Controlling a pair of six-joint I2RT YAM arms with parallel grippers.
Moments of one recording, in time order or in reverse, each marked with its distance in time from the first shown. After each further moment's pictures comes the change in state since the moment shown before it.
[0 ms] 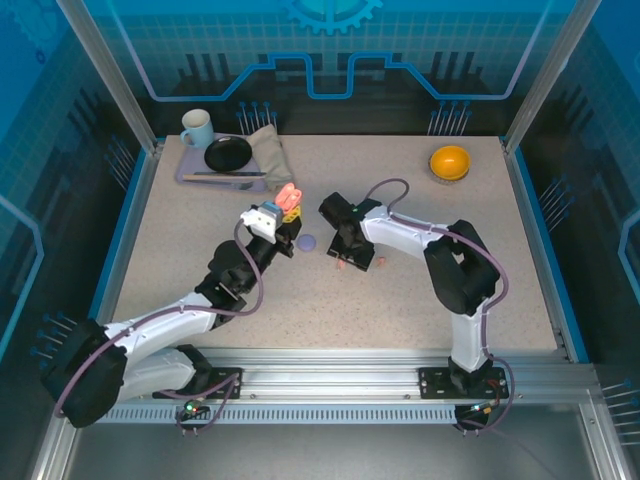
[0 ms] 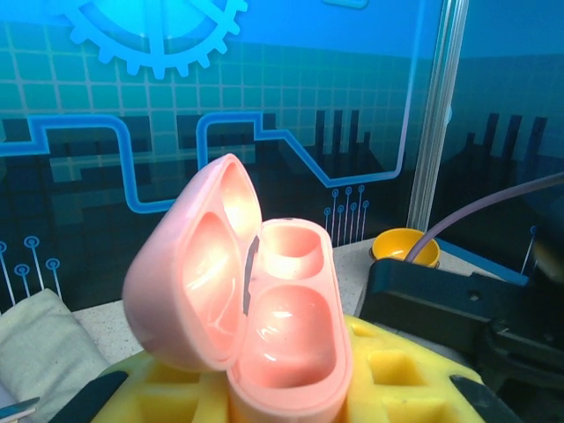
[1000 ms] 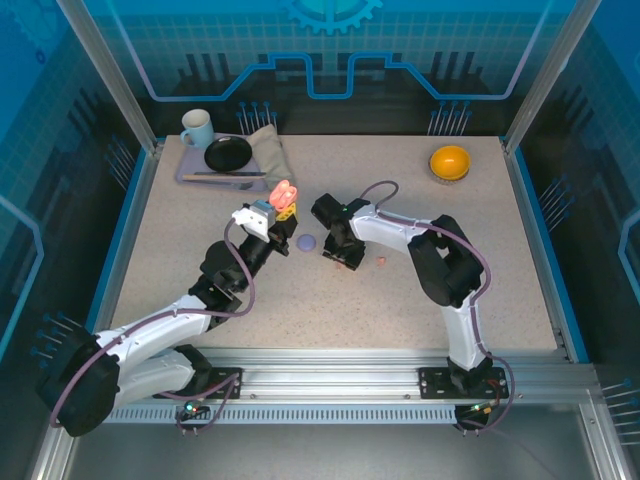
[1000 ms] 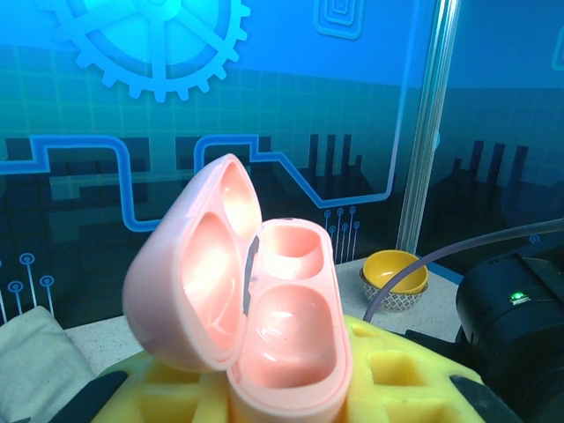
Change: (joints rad) left arm 0.024 -0.047 -0.001 -0.007 0.042 -0.024; right arm 0.011 0.102 0.072 0.002 -0.025 0.033
